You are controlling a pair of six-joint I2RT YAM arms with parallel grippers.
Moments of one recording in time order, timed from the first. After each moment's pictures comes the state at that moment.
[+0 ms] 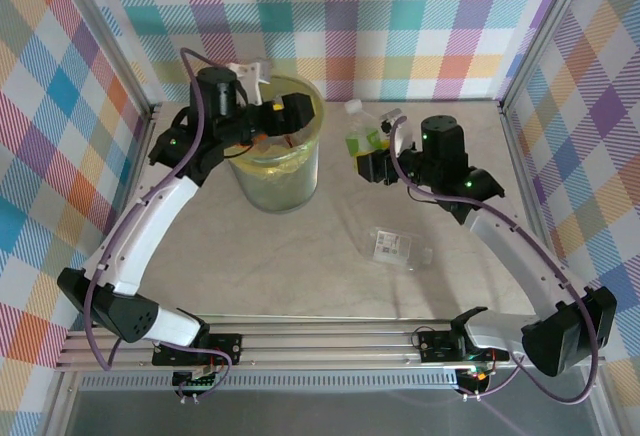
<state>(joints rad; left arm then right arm) -0.49 1.44 1.69 -0.57 0.31 -0.52 0.48 1.22 1.18 -0.37 -0.42 0.10</state>
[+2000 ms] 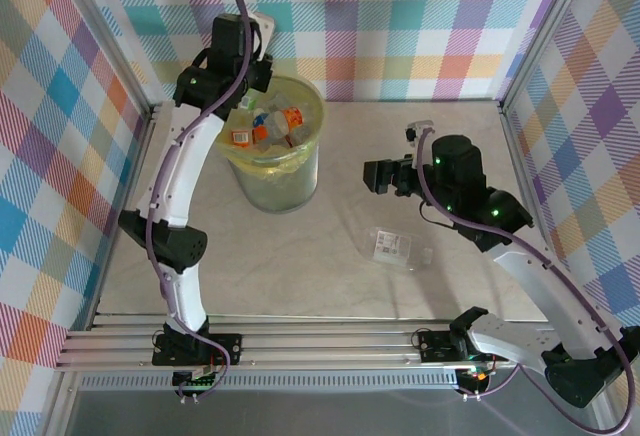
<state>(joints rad) -0.38 1.95 2.44 -0.95 -0.33 0.20 0.59 1.03 1.20 -0.60 -0.01 0.35</state>
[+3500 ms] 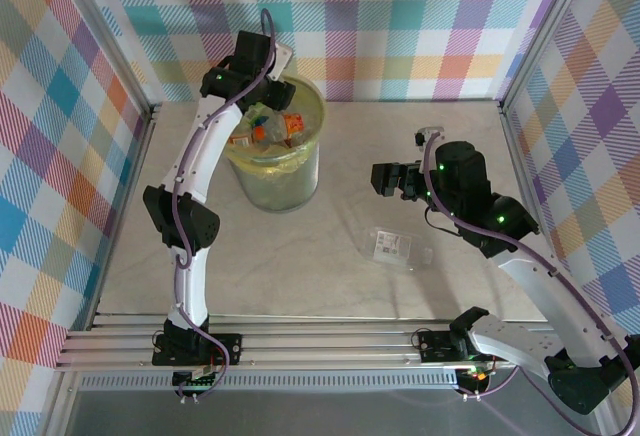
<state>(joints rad) -0.35 2.12 2.43 -1.00 -0.12 0.23 0.59 0.99 1.18 -0.65 0.06 0.39</state>
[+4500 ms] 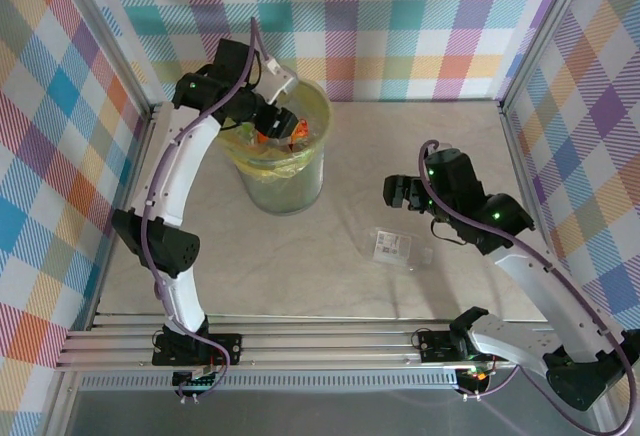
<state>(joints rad) -0.35 1.87 2.25 -1.21 0.27 0.33 0.59 1.02 1.18 -0.91 0.23 0.50</state>
